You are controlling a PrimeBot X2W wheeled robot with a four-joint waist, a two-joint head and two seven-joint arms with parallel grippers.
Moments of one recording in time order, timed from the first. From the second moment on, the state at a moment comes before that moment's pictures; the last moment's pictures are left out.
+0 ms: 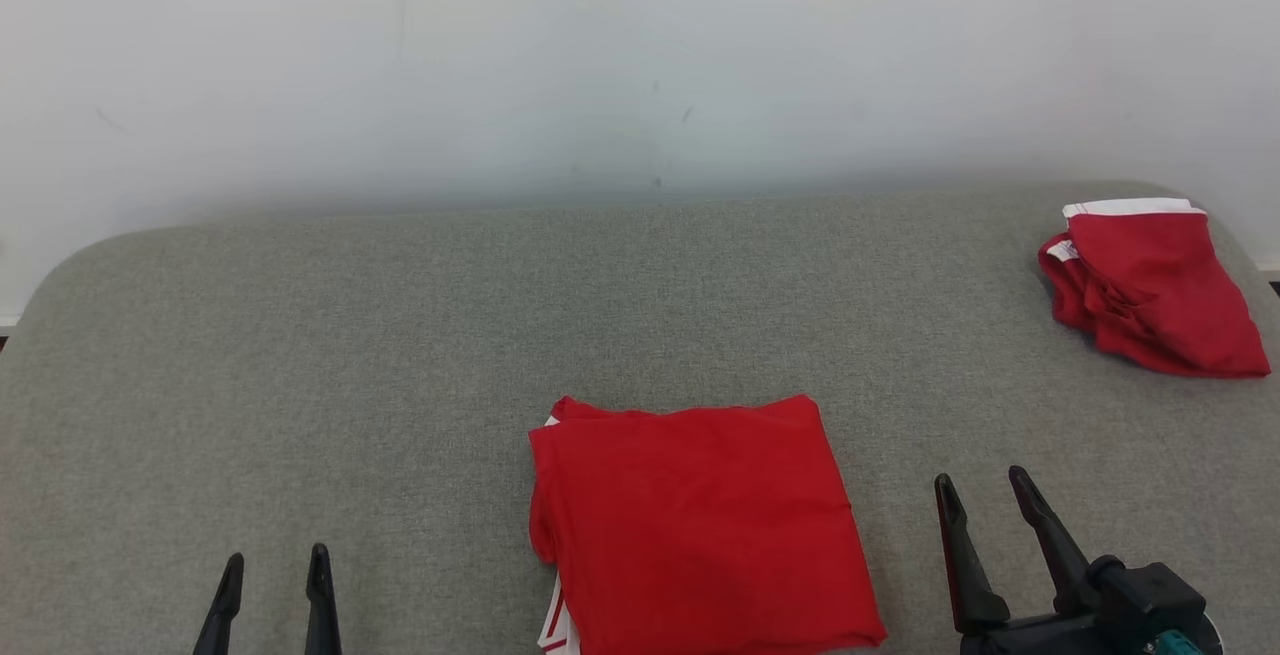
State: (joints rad) left arm 0.11 0.06 0.09 0.09 -0.17 -0.13 -0.26; right arm 0.00 -0.13 0.11 0.19 0.24 0.13 -0.26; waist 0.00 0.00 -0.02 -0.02
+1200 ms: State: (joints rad) left arm 0.08 0.05 0.05 0.09 -0.18 -0.13 -0.26; right arm -0.21 -0.15 0.17 0.46 0.27 0.13 -0.06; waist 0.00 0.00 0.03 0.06
